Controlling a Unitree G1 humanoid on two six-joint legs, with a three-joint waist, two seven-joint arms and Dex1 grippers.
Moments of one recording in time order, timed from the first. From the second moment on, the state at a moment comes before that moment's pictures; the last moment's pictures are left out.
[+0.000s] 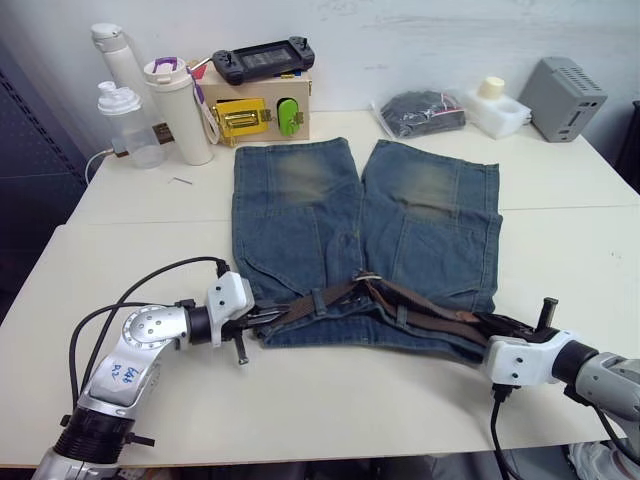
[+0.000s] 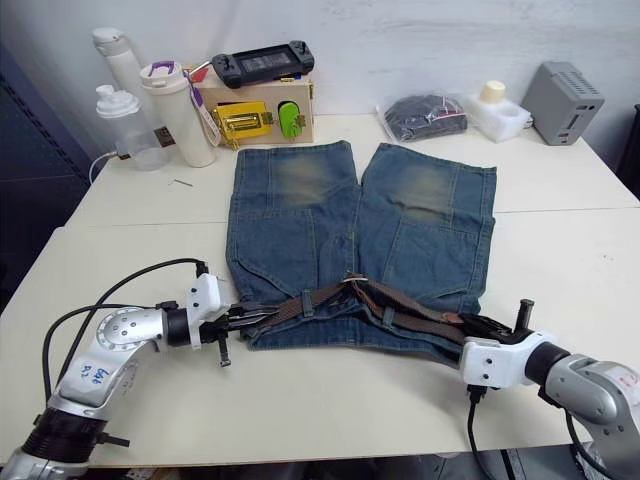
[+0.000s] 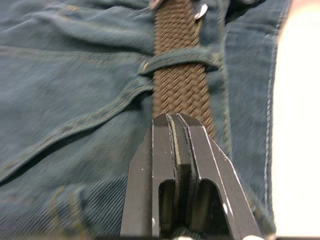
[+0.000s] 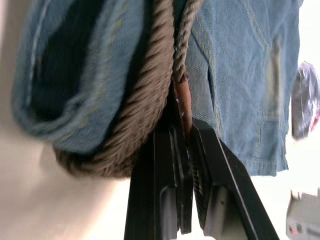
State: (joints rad) left arm -0.14 0.66 -0.08 -0.17 -0.31 0.20 -0.87; right arm 0.32 -0.91 -0.23 -0.29 -0.37 -0.28 0.58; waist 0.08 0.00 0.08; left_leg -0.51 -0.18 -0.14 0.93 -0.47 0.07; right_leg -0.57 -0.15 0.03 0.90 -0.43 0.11
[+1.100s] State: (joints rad) left arm 0.03 0.62 0.15 -0.51 -0.51 0.42 -0.71; right arm 0.29 -0.88 -0.21 -0.57 0.04 -0.12 0.80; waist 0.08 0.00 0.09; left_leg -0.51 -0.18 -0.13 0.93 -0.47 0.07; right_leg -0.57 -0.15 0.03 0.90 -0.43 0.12
